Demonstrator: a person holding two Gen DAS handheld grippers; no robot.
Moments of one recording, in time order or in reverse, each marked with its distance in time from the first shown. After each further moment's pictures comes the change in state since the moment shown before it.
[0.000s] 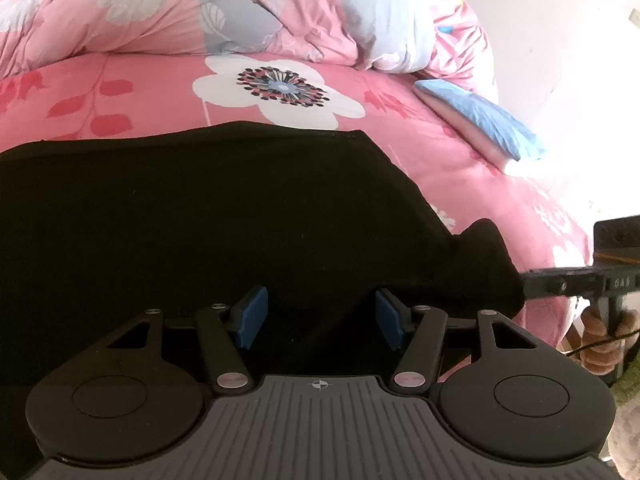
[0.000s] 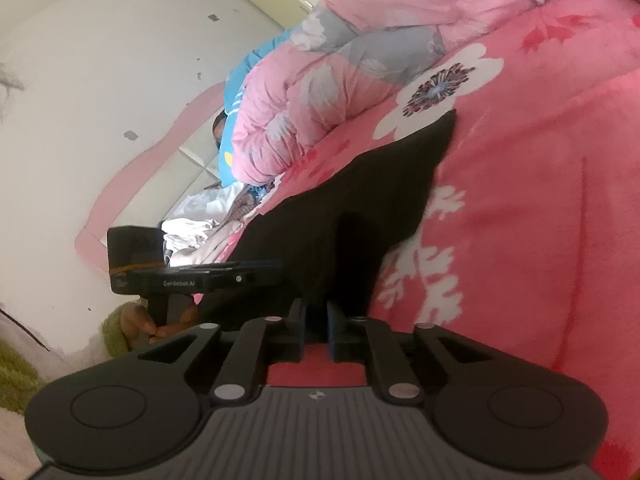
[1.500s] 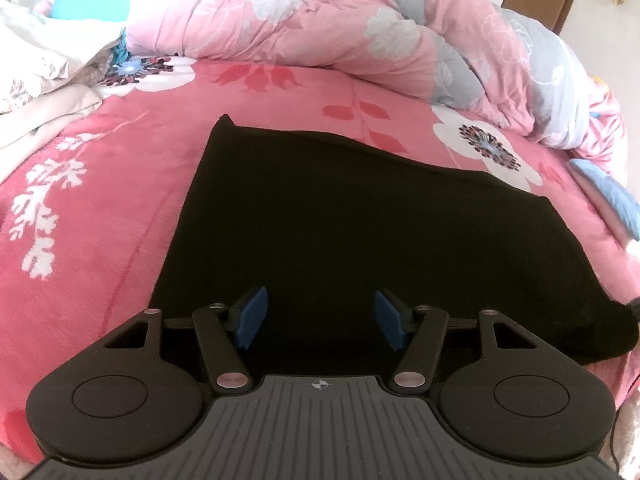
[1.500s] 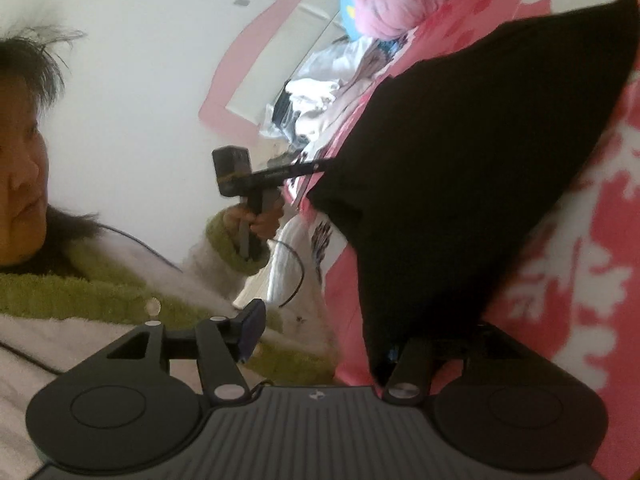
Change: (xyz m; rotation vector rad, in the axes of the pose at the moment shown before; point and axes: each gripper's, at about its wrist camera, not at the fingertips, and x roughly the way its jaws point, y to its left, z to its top) left arm -0.113 0.130 -0.046 -0.247 -0.113 0.367; right arm 0.070 -0.015 0.052 -0.039 0.497 0.438
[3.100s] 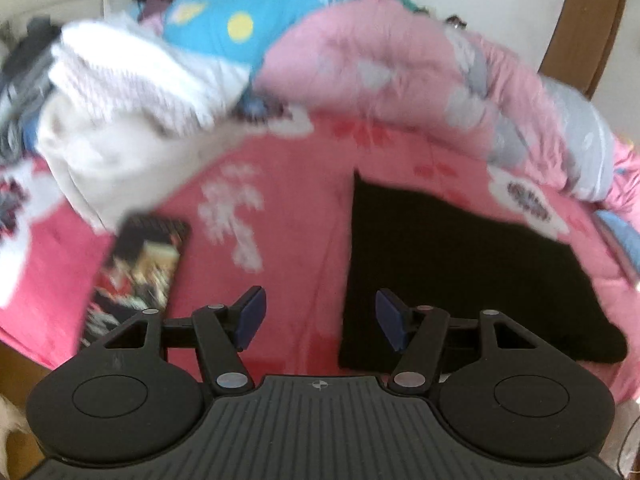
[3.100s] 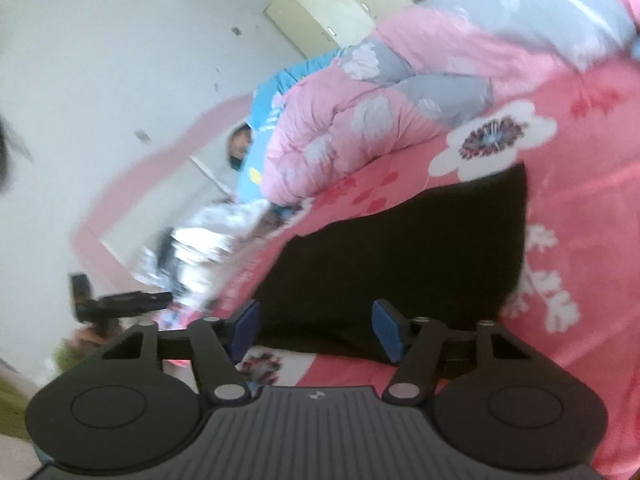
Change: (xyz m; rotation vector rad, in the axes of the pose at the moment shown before) left arm -0.109 0.084 -0.017 -0.091 -0.092 0.122; right arm 0.059 0.164 -0.068 -0.125 -0.551 -0.649
